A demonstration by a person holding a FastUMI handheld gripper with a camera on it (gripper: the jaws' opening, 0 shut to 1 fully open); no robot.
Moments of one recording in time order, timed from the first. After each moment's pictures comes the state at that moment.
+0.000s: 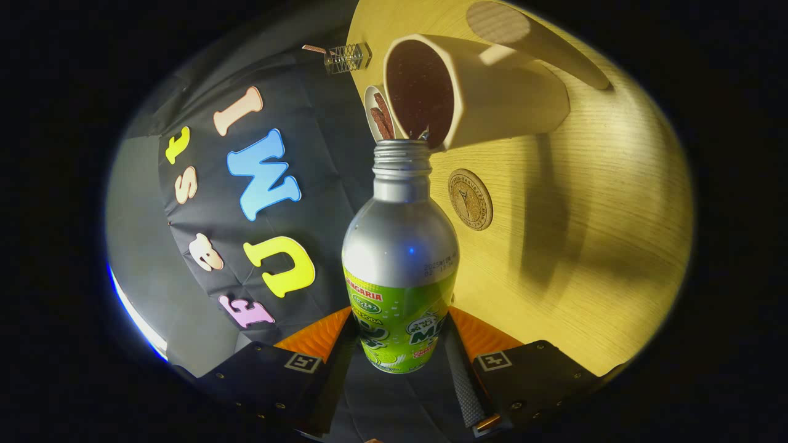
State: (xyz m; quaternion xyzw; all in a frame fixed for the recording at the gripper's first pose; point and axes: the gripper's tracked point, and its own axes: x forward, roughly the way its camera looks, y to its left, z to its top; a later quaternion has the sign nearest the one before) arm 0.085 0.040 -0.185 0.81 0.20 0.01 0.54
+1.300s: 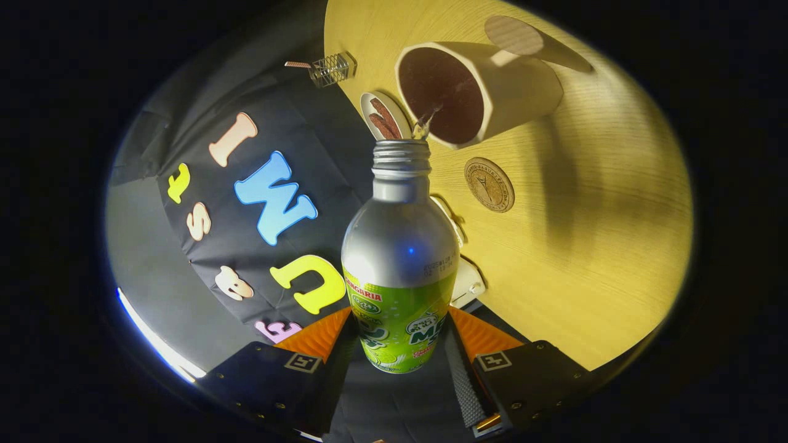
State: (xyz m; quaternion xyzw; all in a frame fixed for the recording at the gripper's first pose) arm 0.096 0.024 -0.136 0.87 0.15 0.00 0.46
